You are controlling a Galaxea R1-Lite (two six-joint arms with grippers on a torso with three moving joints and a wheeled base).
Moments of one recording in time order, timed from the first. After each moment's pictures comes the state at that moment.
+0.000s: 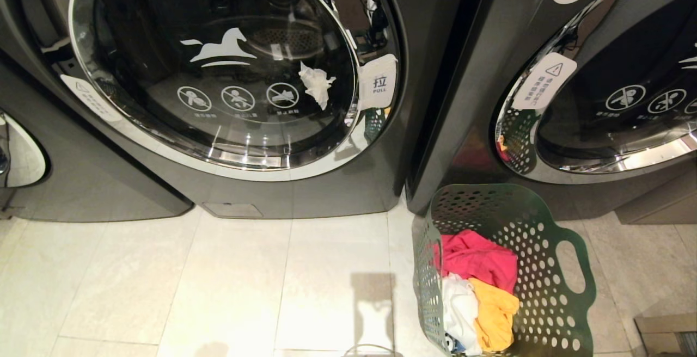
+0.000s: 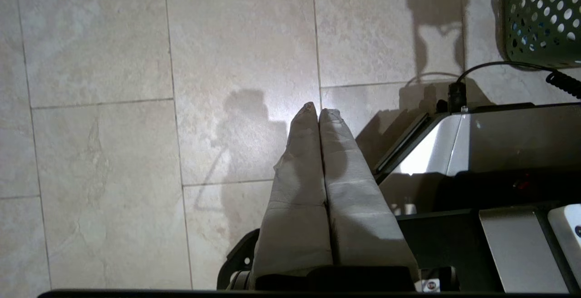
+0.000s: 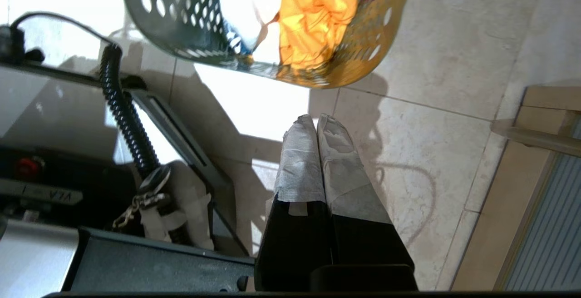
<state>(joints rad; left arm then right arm) -0.01 0.11 -0.28 0.68 -0.03 0.11 0.08 0.46 -0.05 0.12 0.01 -0.12</state>
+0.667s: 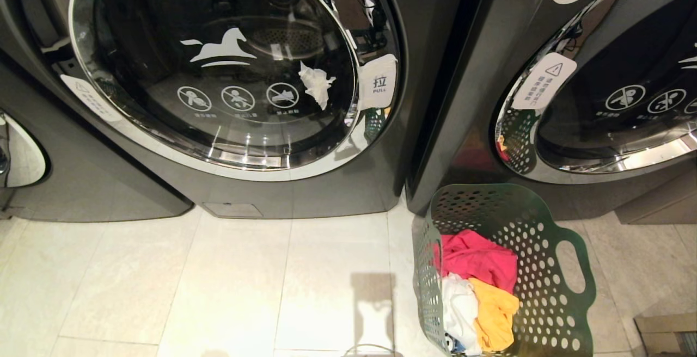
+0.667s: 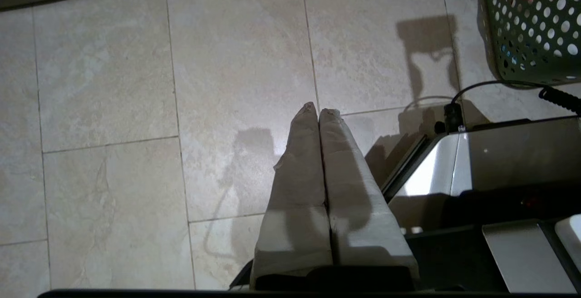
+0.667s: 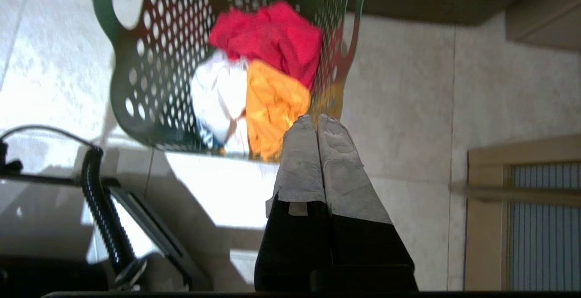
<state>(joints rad) 0.00 0.00 -0.27 0.65 -0.06 0.16 -0.01 0.14 -0.04 0.11 0.01 -0.12</state>
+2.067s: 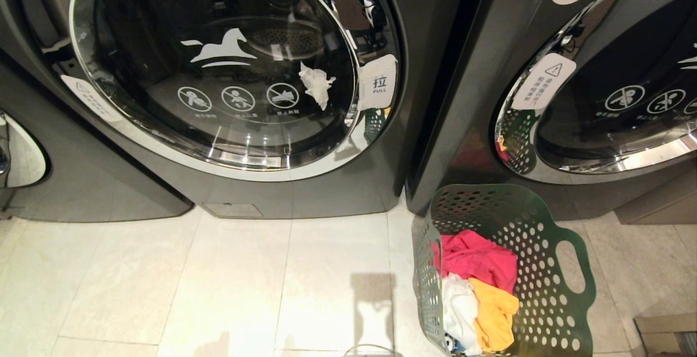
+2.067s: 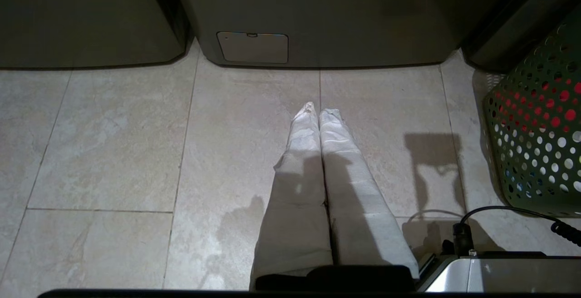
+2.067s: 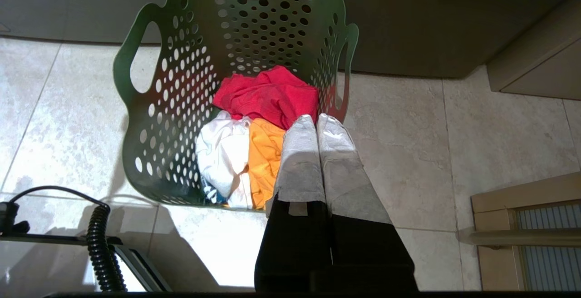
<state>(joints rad) 0.00 0.00 0.00 0.00 0.00 0.00 0.00 0.00 0.00 -0.01 0.01 -0.08</state>
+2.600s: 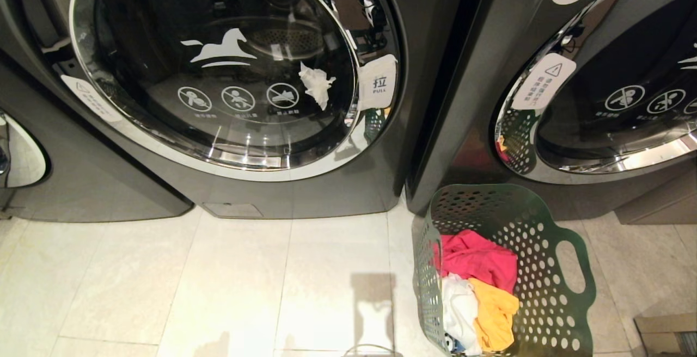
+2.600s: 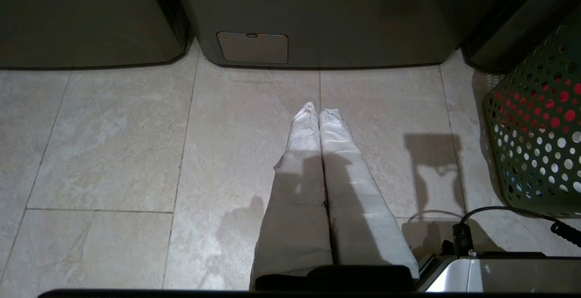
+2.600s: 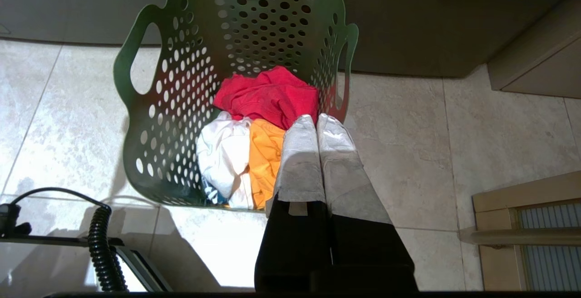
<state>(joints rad) 0.00 0.00 0.00 0.00 0.00 0.00 0.00 0.00 0.00 0.00 0.01 -0.07</state>
